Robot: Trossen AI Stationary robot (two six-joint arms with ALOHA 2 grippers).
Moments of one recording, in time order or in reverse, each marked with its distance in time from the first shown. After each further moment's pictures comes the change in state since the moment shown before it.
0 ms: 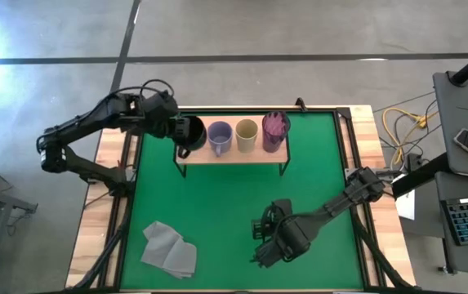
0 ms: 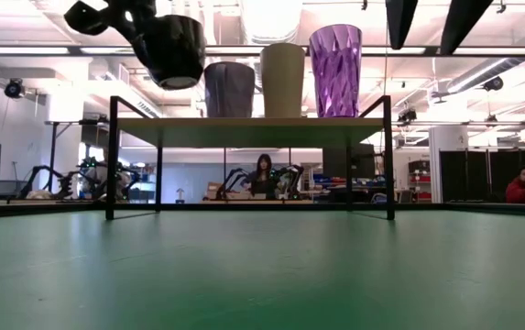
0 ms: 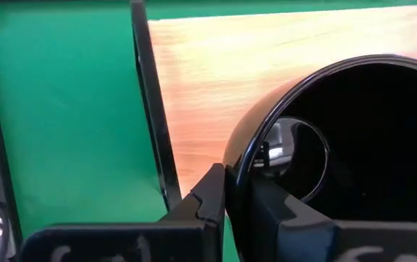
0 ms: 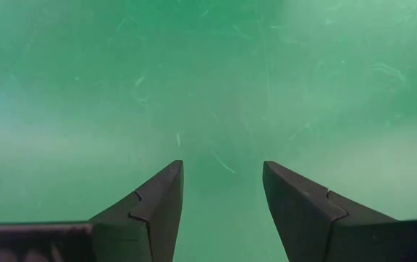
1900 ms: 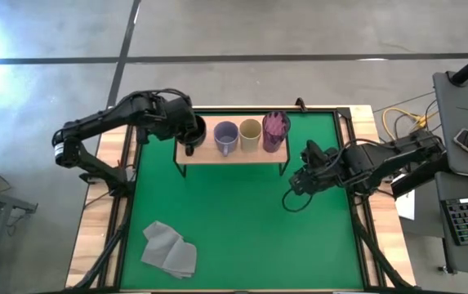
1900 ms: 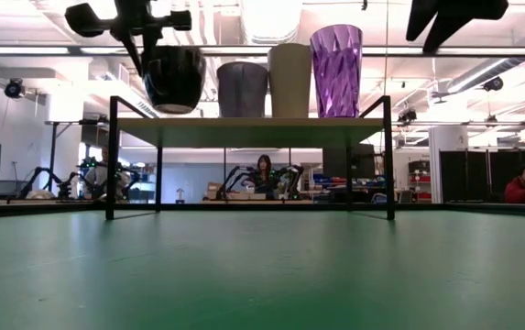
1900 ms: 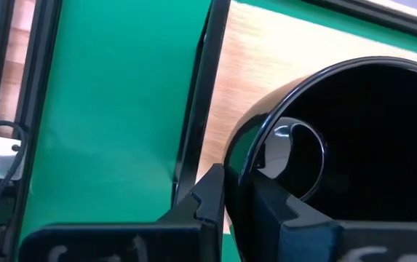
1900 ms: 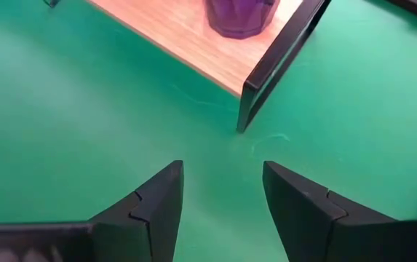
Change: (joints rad) left arm -0.007 0.156 0.059 -0.140 -0.063 -0.389; right arm -0.264 -0.758 -0.604 0.253 0.097 -0.871
